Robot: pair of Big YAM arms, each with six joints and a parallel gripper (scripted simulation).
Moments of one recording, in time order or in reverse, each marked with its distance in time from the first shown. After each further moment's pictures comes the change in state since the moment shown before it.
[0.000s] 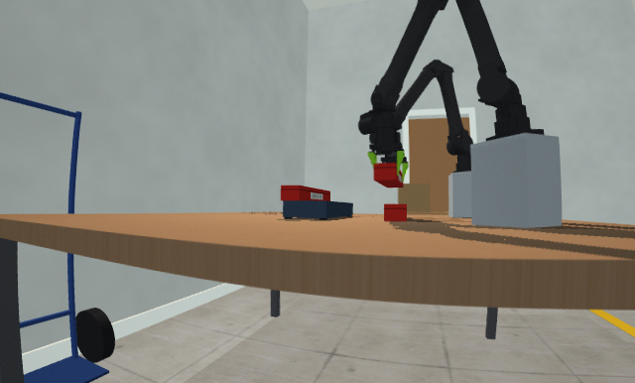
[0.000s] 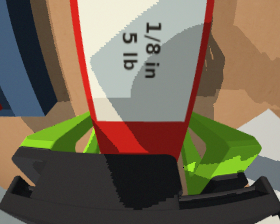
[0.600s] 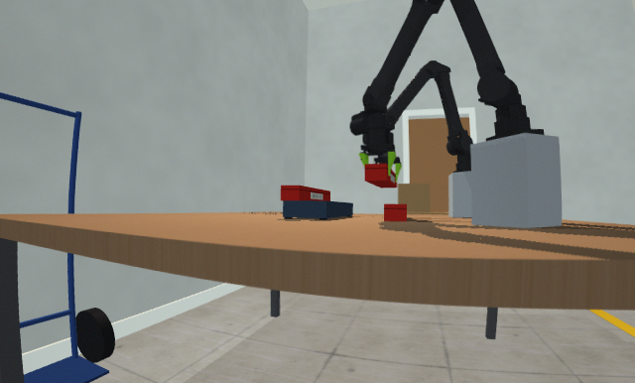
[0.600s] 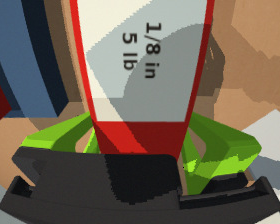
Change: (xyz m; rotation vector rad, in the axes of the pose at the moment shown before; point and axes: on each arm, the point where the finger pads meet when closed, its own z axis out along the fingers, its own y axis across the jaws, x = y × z) left arm -0.001 0.028 0.001 0.001 0.000 0.002; right arm 0.001 -0.028 0.000 -0.003 0.002 0.002
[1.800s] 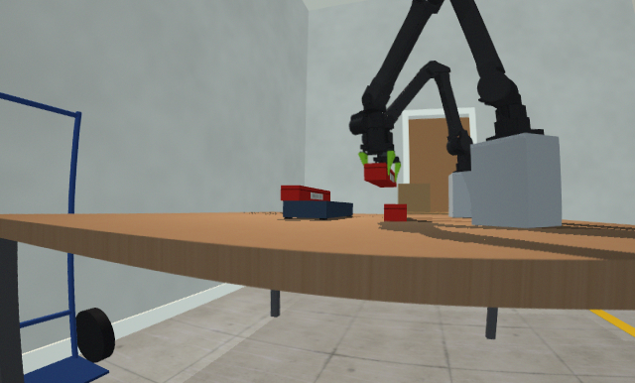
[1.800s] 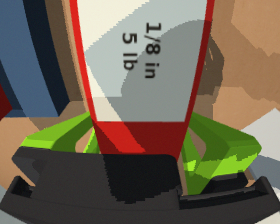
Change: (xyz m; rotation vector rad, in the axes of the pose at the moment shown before) left arm 0.000 0.002 -0.002 0.004 0.001 0.000; right arm 0.000 -0.002 -0.002 -0.004 0.000 -0.001
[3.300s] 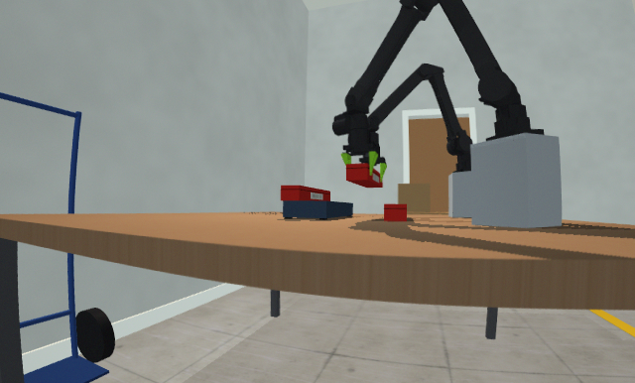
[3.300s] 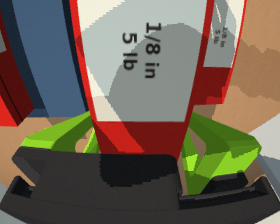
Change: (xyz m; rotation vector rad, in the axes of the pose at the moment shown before) left arm 0.000 0.058 -0.001 0.003 0.001 -0.003; right arm 0.000 -0.059 0.000 -0.003 0.000 -0.003
